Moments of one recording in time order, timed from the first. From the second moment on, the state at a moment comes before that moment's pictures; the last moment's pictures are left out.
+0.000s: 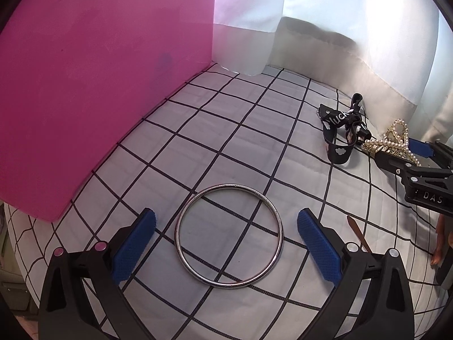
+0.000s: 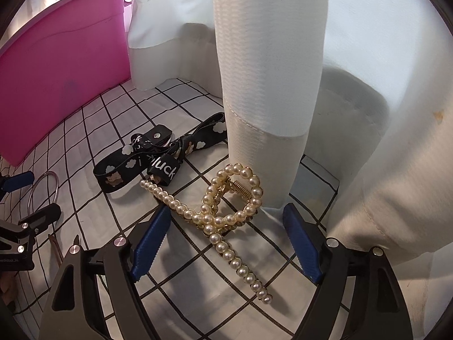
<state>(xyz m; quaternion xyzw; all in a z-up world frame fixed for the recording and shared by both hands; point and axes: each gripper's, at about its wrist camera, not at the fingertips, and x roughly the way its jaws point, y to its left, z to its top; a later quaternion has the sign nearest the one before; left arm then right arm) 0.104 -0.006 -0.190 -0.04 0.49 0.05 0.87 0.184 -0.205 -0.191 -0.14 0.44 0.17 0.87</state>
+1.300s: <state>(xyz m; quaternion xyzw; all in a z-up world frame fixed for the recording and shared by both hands) 0.054 0.002 -0.107 -0.02 0.43 -0.03 0.90 0.105 -0.185 -0.152 -0.05 0.41 0.13 0.90</state>
